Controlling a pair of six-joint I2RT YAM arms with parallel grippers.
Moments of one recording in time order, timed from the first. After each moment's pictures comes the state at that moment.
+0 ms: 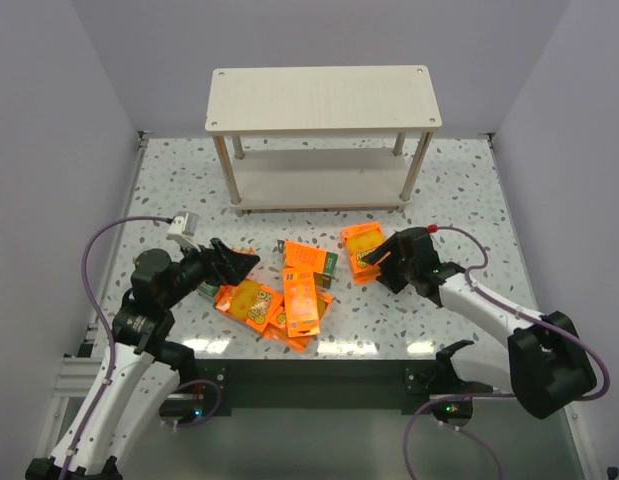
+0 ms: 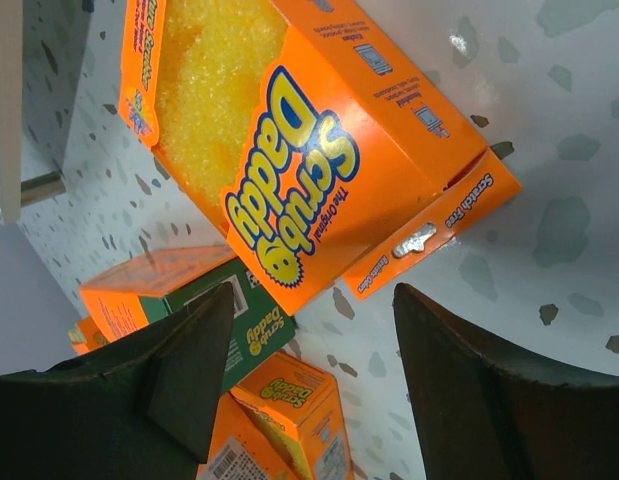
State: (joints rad) left arm -0.27 0.48 0.52 -0.27 0.37 -0.58; right arm 0.43 1.18 0.53 -0.19 0.02 1.26
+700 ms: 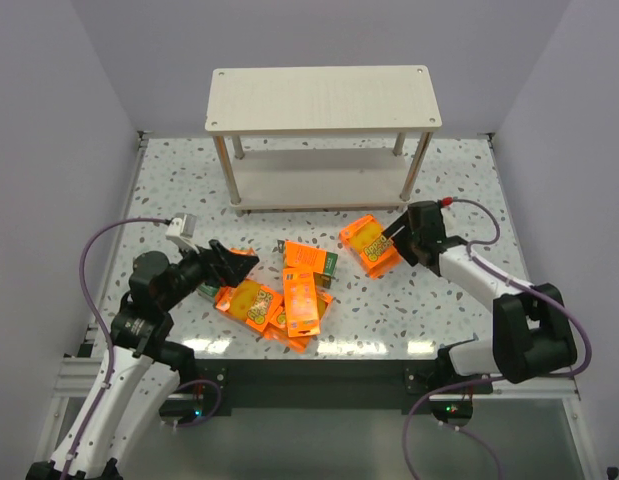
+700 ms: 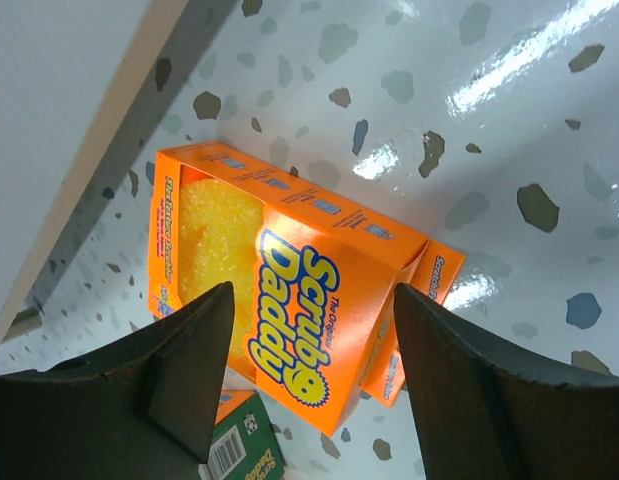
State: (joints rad) left arm -0.27 0.46 0.52 -0.28 0.37 -0.58; right arm 0.29 1.36 0.71 -0.18 0.17 1.08
